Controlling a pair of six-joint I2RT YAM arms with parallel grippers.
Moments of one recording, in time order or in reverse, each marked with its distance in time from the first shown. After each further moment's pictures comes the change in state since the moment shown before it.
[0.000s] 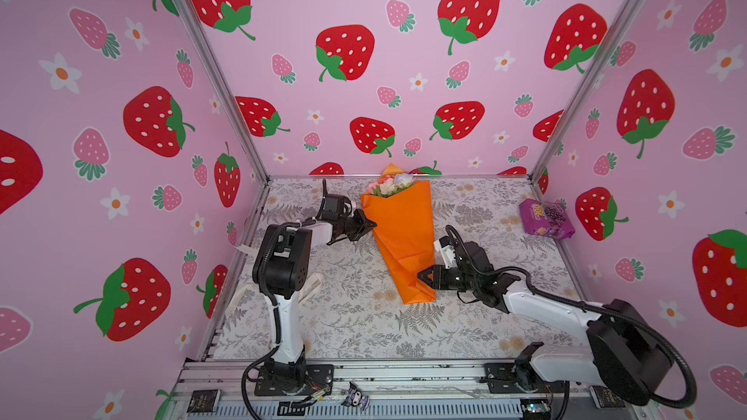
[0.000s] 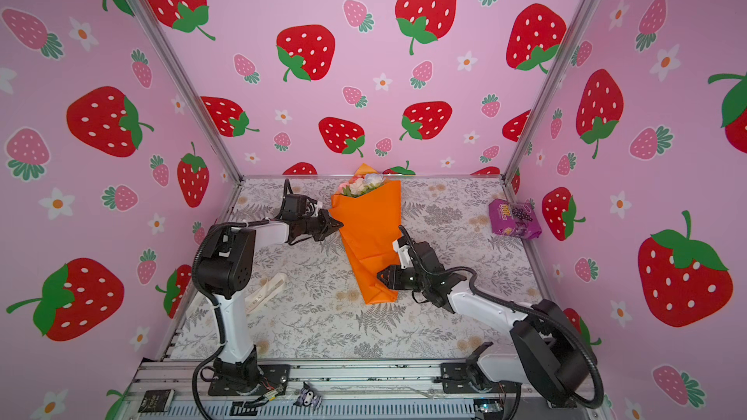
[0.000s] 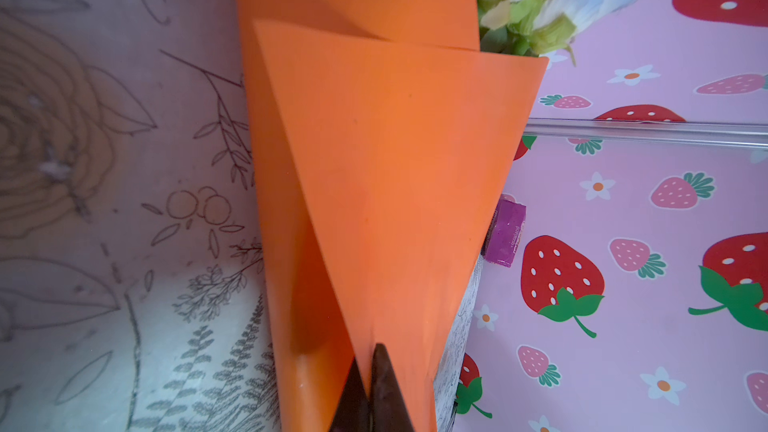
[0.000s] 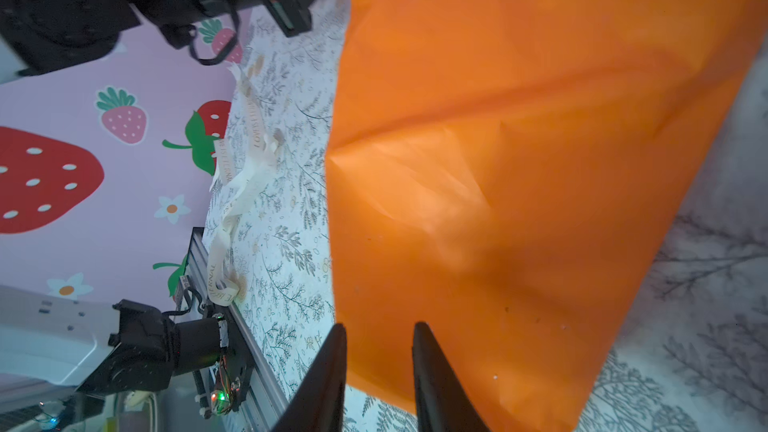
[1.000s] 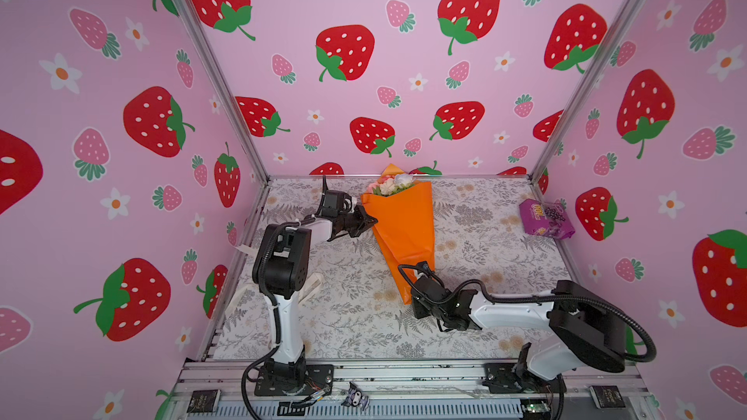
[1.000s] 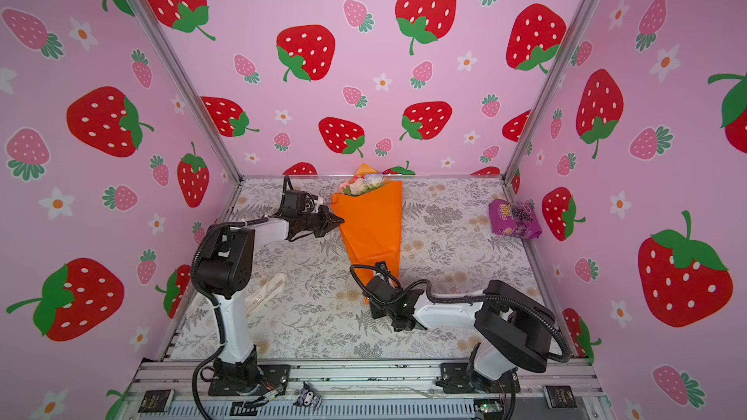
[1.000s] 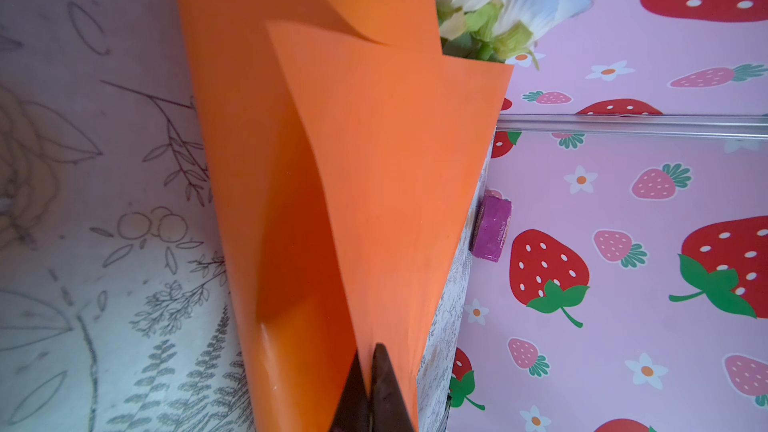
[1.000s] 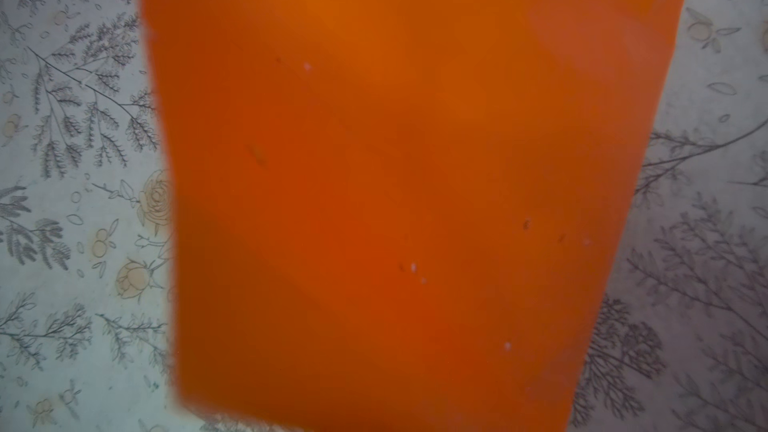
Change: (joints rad) left arm 0.002 0.000 0.036 -0.010 0.023 0.005; right arm 0.409 0.278 0.077 -0.161 0.698 0.004
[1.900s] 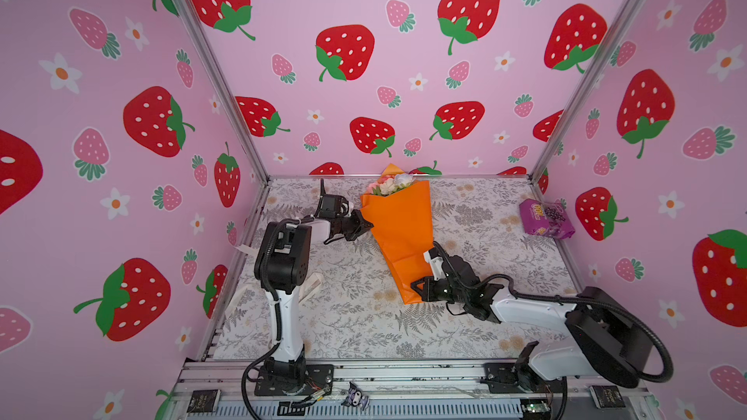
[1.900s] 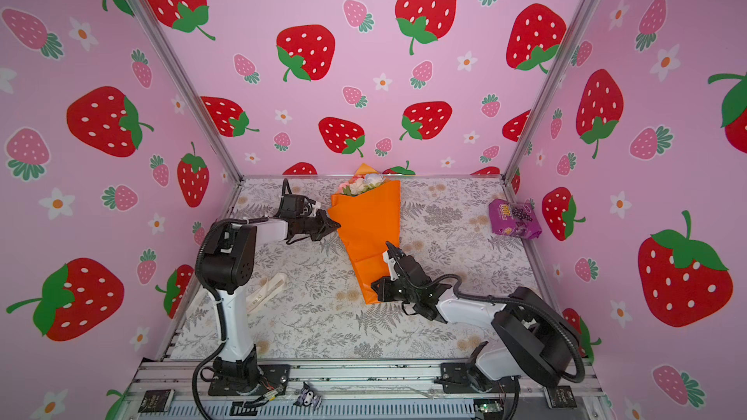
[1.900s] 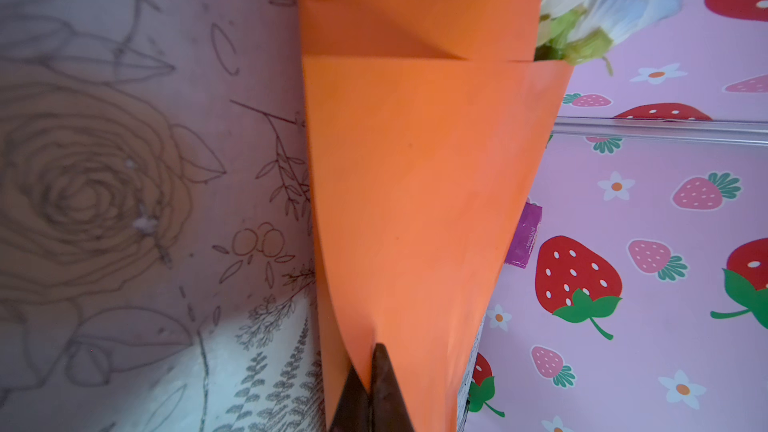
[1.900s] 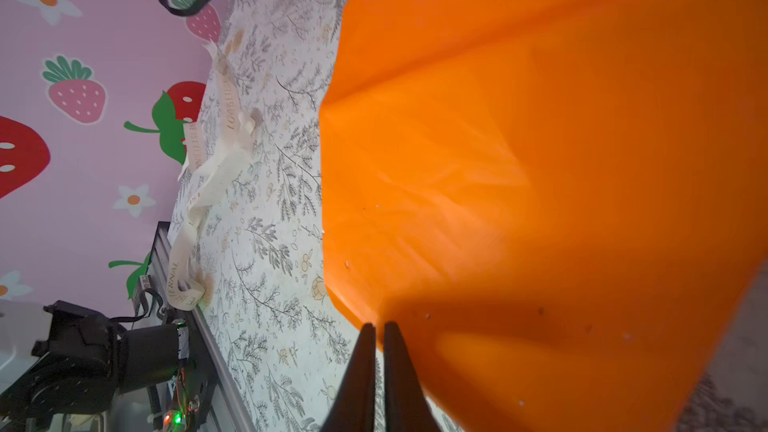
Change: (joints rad) left arm 0.031 0.059 0.007 -0.040 -0.005 0.076; right arm -0.283 -0.074 -0.148 0.378 -0.574 0.061
